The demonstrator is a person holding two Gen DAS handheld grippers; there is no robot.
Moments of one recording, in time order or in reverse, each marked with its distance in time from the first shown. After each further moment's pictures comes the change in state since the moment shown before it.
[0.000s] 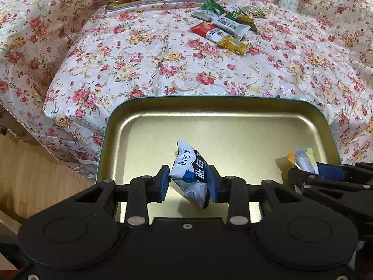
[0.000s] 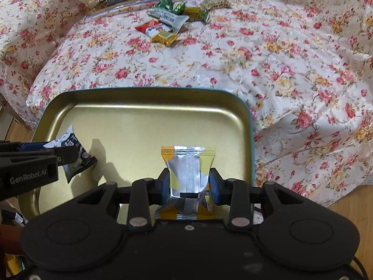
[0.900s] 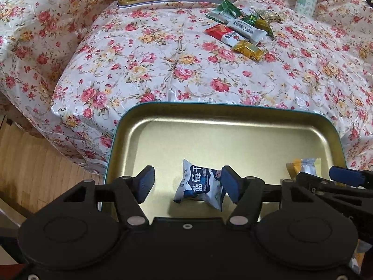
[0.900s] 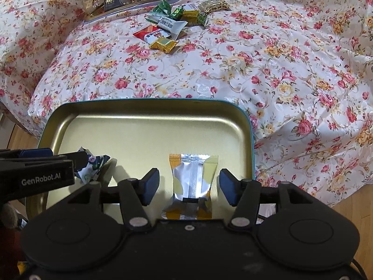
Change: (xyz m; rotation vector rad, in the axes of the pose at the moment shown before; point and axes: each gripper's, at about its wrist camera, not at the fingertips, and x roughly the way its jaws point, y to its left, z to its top) left arm 0.004 0.009 0.013 -0.059 0.014 0.036; right arm -0.006 -0.002 0.014 0.025 -0.011 0.013
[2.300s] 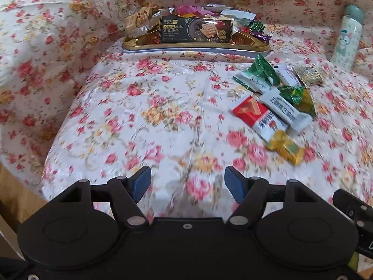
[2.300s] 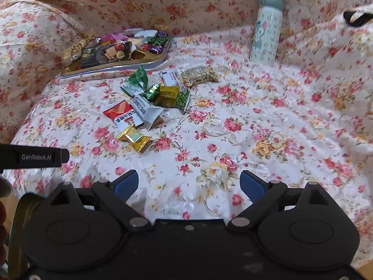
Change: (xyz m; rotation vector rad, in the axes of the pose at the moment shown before) left arm 0.056 0.007 0.119 -0.070 -0.125 0.075; right arm 0.034 -0.023 0.107 -0.022 -0.219 -0.070
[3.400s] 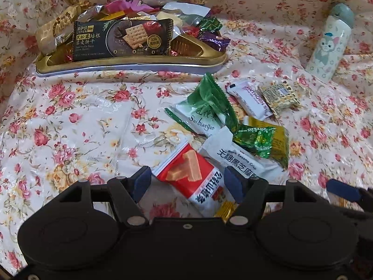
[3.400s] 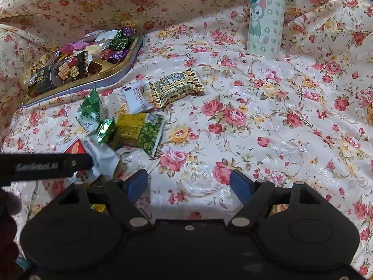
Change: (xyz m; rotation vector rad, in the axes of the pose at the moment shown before) left arm 0.067 -0.053 0.071 0.033 0.062 -0.214; right arm 0.088 -0.027 0.064 0.089 0.047 -0.004
